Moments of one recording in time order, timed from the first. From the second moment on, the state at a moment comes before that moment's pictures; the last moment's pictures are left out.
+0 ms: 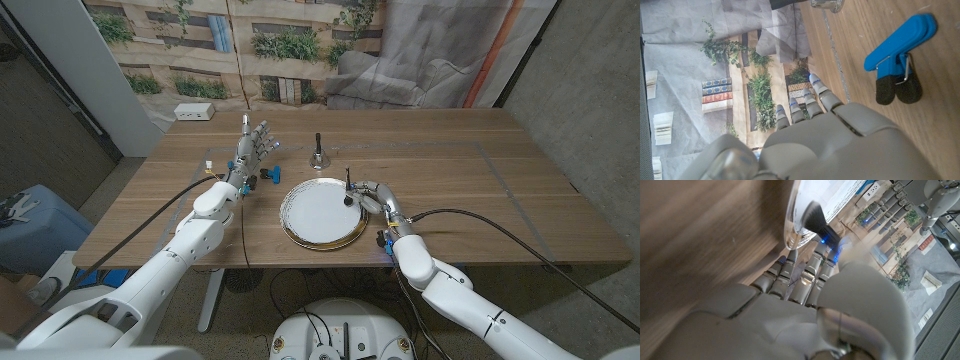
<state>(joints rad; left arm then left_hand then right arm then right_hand) 0.84 0.51 0.37 -1.30 -0.65 -0.29 -0.03 0.01 0.07 -0.13 0.14 0.21 0.06 -0.21 0.19 0.19 0.09 -0.15 0.20 0.19 0.17 -0.04 0.18 0.18 0.33 0.02 0.21 0.18 -1.11 -0.51 -0.63 -1.72 0.00 0.02 -0.48 1.01 0.11 0.28 -0.16 0.19 0.83 -0.22 0.43 0.20 0.96 -0.23 0.20 0.21 0.34 -0.04 0.50 0.31 0.32 -0.04 0.19 0.17</state>
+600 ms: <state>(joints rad) 0.84 0.51 0.37 -1.30 -0.65 -0.29 -0.03 0.01 0.07 -0.13 0.14 0.21 0.06 -0.21 0.19 0.19 0.09 -0.15 0.20 0.19 0.17 -0.04 0.18 0.18 0.33 0.02 0.21 0.18 -1.15 -0.54 -0.61 -1.78 -0.01 0.00 -0.49 1.01 0.11 0.28 -0.16 0.19 0.83 -0.22 0.43 0.20 0.96 -0.23 0.20 0.21 0.34 -0.04 0.50 0.31 0.32 -0.04 0.19 0.17</state>
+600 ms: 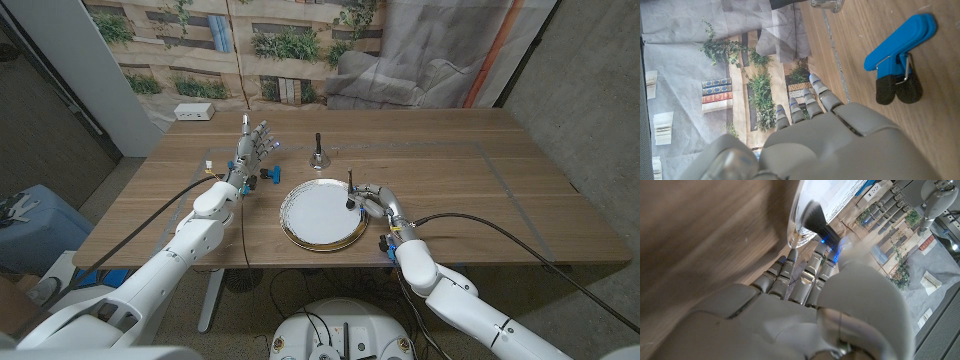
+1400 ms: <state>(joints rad) 0.84 0.51 0.37 -1.30 -0.65 -0.29 -0.03 0.01 0.07 -0.13 0.14 0.21 0.06 -0.21 0.19 0.19 0.09 -0.15 0.20 0.19 0.17 -0.04 0.18 0.18 0.33 0.02 0.21 0.18 -1.20 -0.56 -0.60 -1.83 -0.02 -0.02 -0.51 1.01 0.11 0.28 -0.16 0.19 0.84 -0.22 0.43 0.20 0.96 -0.23 0.20 0.21 0.34 -0.04 0.50 0.31 0.32 -0.04 0.19 0.17</state>
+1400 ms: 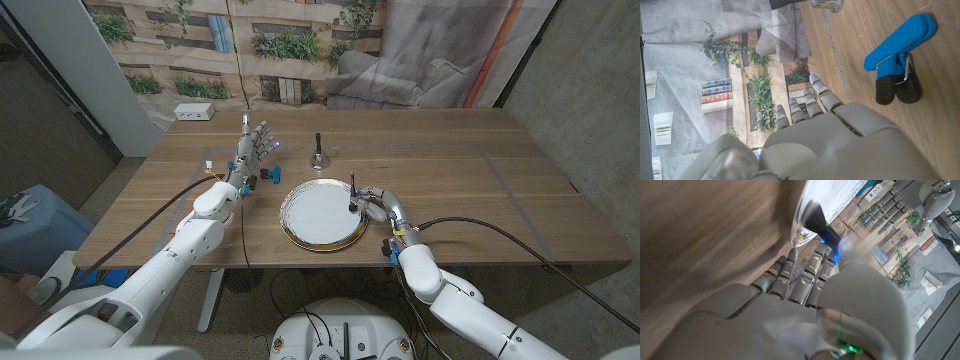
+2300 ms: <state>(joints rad) 0.84 0.51 0.37 -1.30 -0.65 -0.29 -0.03 0.01 0.07 -0.13 0.14 0.21 0.06 -0.21 0.19 0.19 0.09 -0.15 0.20 0.19 0.17 -0.04 0.18 0.18 0.33 0.02 0.21 0.18 -1.21 -0.56 -0.60 -1.84 -0.02 -0.04 -0.52 1.01 0.11 0.28 -0.16 0.20 0.84 -0.22 0.42 0.20 0.96 -0.23 0.20 0.21 0.34 -0.04 0.50 0.31 0.32 -0.04 0.19 0.17</state>
